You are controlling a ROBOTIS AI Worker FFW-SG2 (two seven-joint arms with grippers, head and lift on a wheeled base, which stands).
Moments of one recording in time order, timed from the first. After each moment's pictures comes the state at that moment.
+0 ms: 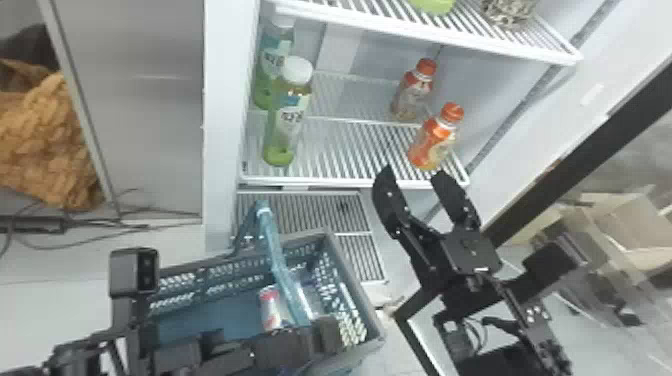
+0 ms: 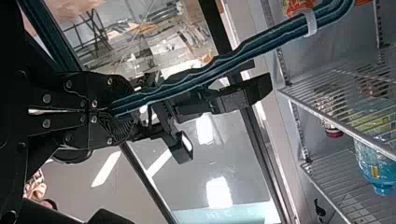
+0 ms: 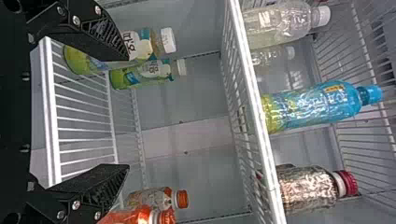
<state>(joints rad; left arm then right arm) 0.22 0.29 -0.36 -1.88 1.13 0.88 -0.90 0.76 -0.17 -0.11 -2.42 -0.38 0.04 0.06</state>
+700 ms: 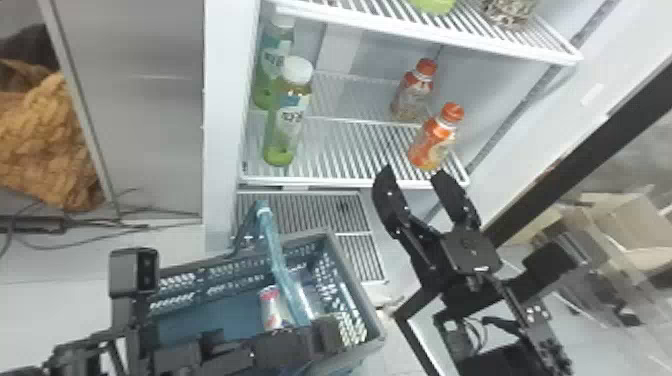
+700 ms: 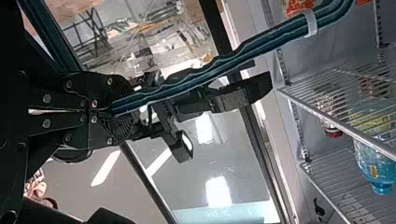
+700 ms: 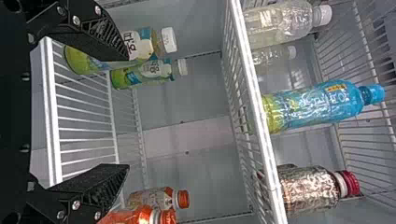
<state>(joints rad) 0.22 0.29 -0.37 -1.88 1.13 0.88 -0.90 0.76 -0.17 -0.11 -2.42 -0.38 0.05 0.06</state>
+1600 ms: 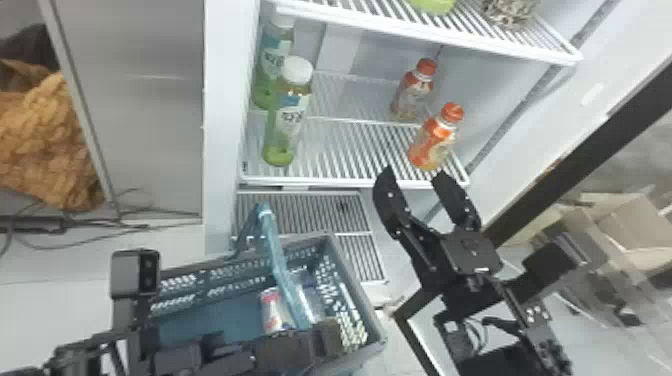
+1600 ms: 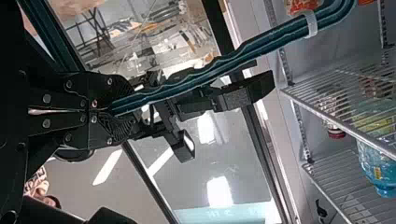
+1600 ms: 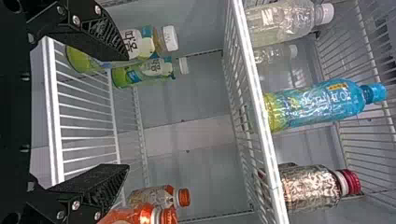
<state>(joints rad) 0.22 0.29 -0.37 -1.88 1.13 0.89 -0.90 0.77 -0.17 -0.11 -2.42 -0.37 0.05 0.06</state>
